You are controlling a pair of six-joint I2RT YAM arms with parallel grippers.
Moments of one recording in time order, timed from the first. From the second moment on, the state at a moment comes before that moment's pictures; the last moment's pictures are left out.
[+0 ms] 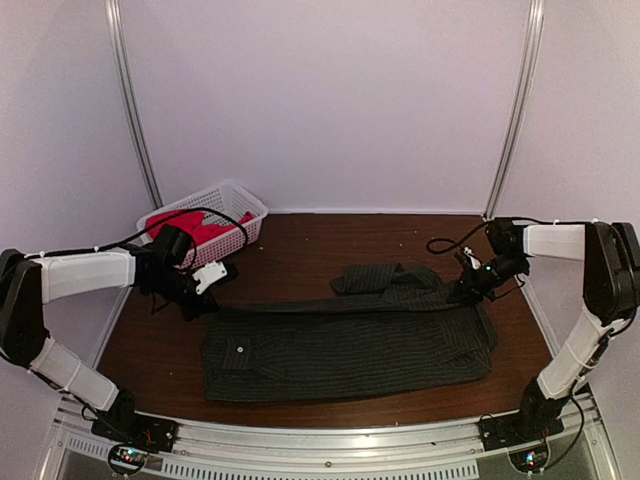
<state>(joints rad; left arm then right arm) -0.35 1.42 0.83 -0.50 0.26 0.62 0.03 1.66 1.05 -0.73 -0.62 0.13</state>
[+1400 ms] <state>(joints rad) -0.45 1.59 0.93 -0.49 0.04 0.68 0.03 1.84 1.22 -0.76 -0.61 0.13</state>
